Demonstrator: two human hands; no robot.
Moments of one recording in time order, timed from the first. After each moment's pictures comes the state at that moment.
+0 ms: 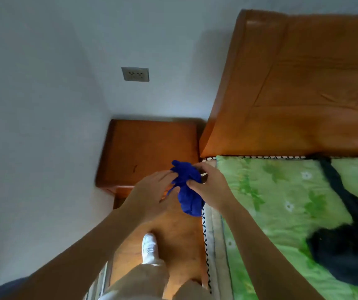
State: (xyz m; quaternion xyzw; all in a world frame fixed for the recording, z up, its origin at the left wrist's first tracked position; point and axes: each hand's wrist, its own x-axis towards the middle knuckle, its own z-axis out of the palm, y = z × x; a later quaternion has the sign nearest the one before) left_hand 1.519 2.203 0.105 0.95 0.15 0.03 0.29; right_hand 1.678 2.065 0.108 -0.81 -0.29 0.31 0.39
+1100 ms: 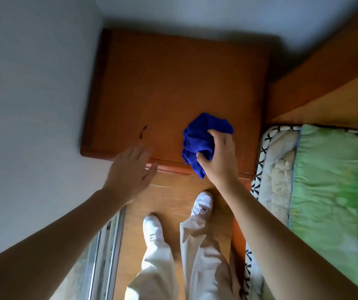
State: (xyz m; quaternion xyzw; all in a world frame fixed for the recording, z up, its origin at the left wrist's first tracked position) left_hand 1.528 2.343 -0.247 0.92 0.32 -0.16 0.17; right_hand 1.740 2.199 -0.302 -0.86 -0.34 0.24 0.29
